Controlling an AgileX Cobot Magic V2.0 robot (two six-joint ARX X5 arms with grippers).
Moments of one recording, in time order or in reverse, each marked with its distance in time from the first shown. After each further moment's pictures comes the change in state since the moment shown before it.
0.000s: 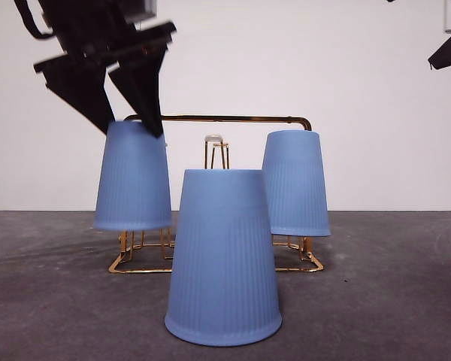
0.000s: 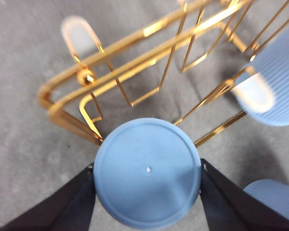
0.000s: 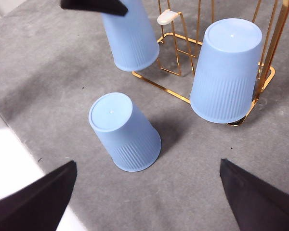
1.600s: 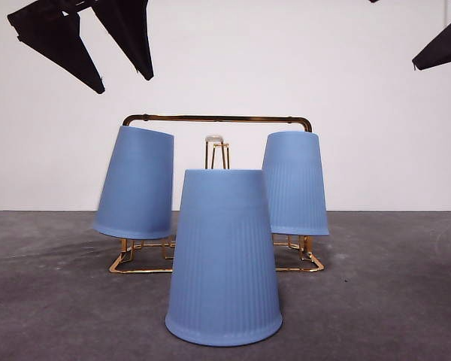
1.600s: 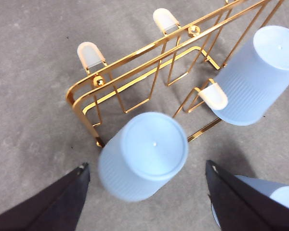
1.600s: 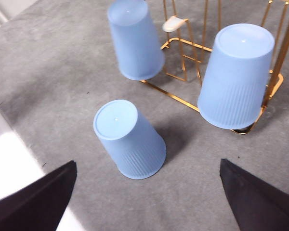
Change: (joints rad) left arm 0.000 -0.158 0.011 -0.064 0.032 -0.018; right arm 0.000 0.034 0.000 0.045 -0.026 0.000
